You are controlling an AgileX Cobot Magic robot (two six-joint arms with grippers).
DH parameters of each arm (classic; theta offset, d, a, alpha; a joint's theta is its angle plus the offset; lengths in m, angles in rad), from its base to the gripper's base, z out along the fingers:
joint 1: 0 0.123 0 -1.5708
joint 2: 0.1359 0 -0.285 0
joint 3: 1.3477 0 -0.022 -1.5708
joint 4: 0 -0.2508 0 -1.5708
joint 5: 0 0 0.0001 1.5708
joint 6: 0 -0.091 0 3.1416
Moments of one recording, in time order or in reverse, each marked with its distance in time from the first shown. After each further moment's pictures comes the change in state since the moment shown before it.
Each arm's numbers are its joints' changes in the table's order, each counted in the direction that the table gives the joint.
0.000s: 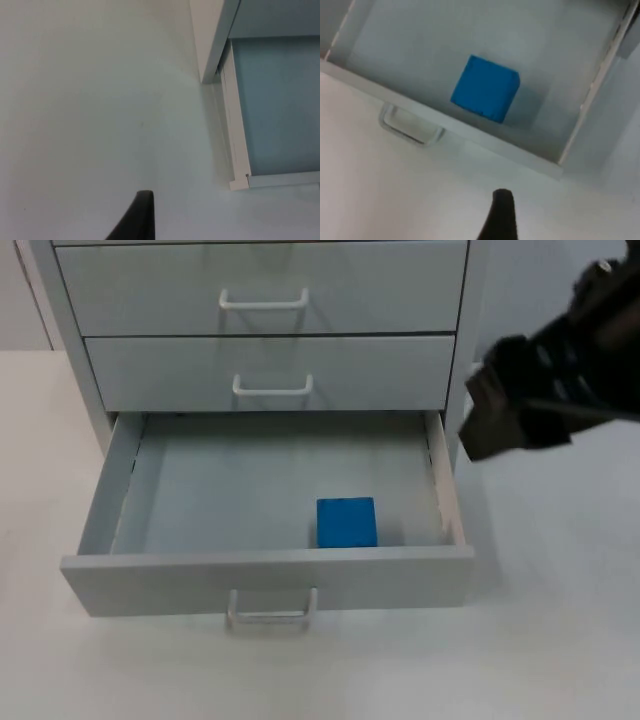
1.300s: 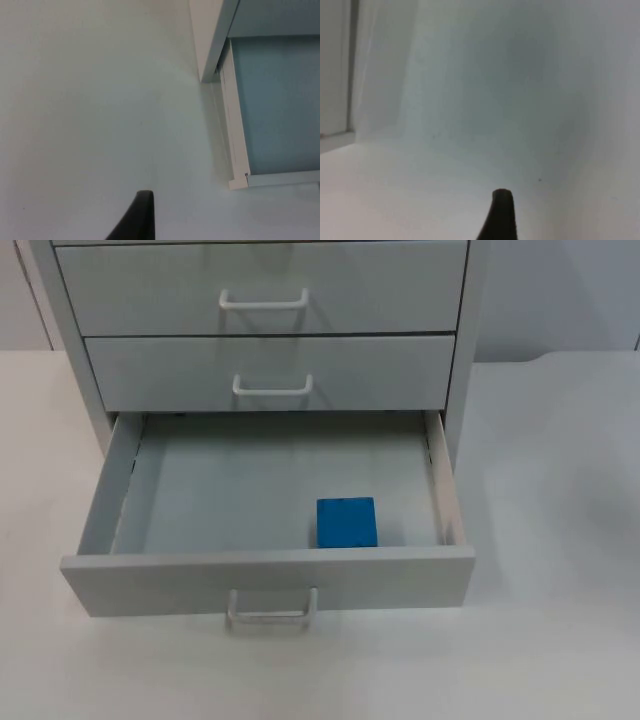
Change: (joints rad) right arm -0.492 -0.106 0.069 -0.043 -0.187 0.147; left arm 0.000 0.000 0.000 0.002 -0.002 -0.002
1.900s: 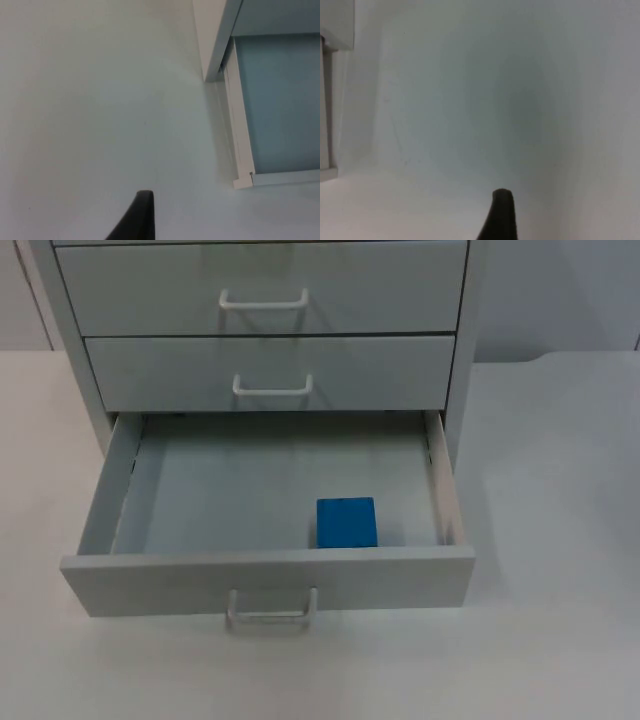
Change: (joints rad) right arm -0.128 -0.170 0.035 -0.028 -0.017 0.032; left arm 0.000 0.000 0.000 -0.013 0.000 0.000
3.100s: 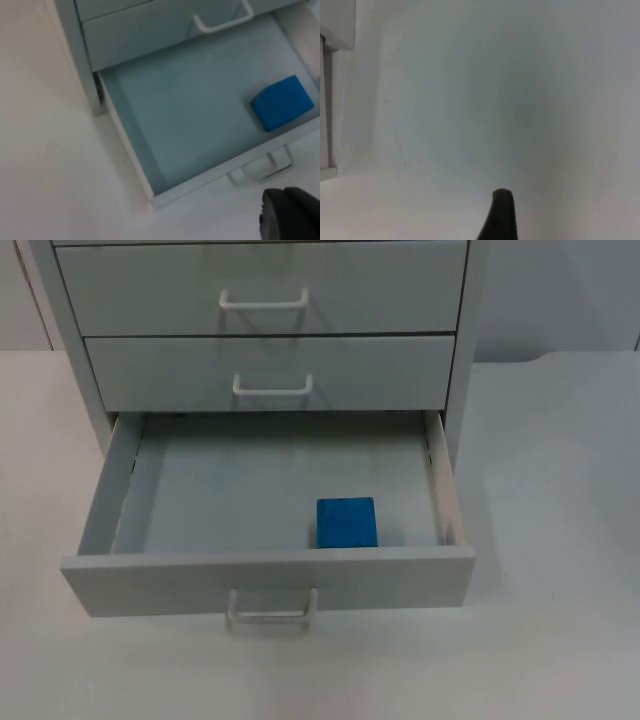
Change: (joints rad) right arm 0.000 0.000 0.001 0.000 0.002 0.004; left arm -0.123 0.000 -0.006 0.334 -0.030 -0.435
